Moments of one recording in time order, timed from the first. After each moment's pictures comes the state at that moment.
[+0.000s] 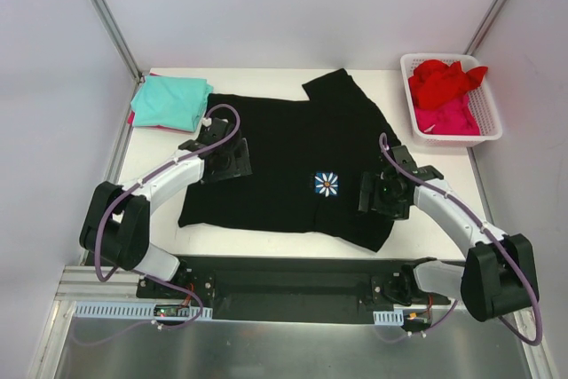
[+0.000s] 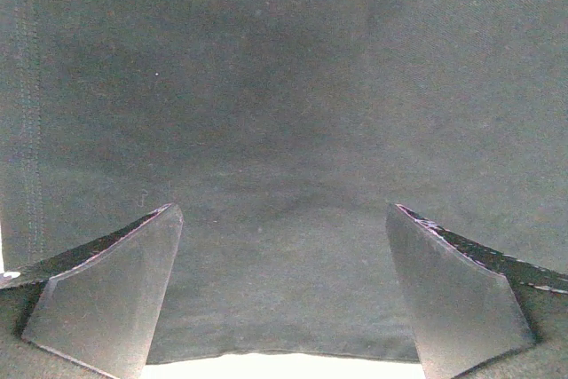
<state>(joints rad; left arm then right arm) -0.42 1.48 0.94 -0.53 -0.13 -0.57 0.31 1.22 0.74 -0.80 -0.07 0.43</state>
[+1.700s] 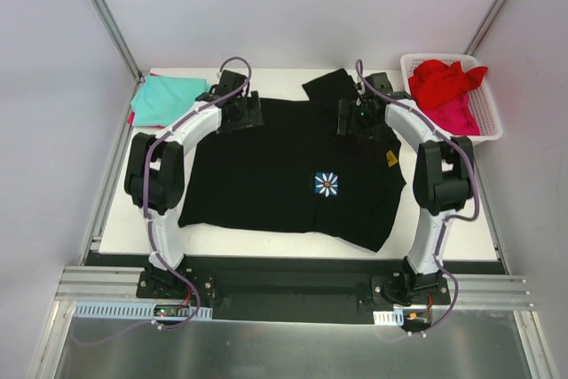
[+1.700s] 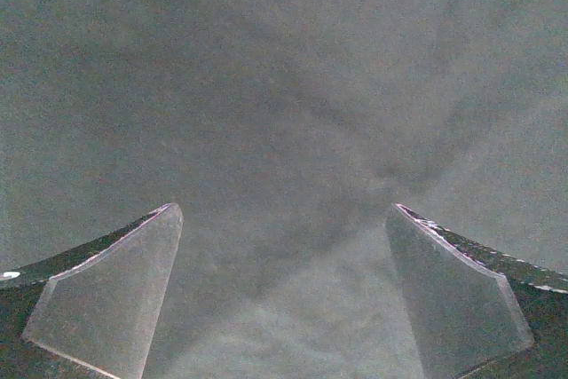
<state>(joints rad) -0.34 1.92 1.50 -0.51 -0.06 -0.47 0.25 1.92 1.52 -0.69 -0.22 0.30</state>
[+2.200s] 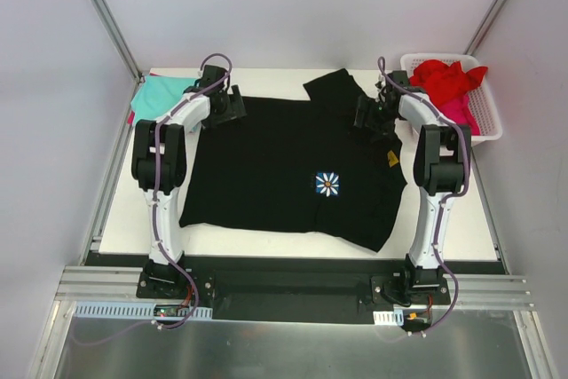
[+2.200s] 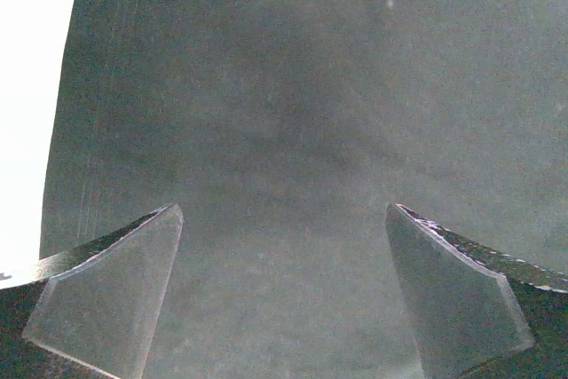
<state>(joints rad) -0.17 2.13 1.67 -0.50 -0.01 -0.46 0.09 2.19 1.73 -0.72 -0.31 0.28</state>
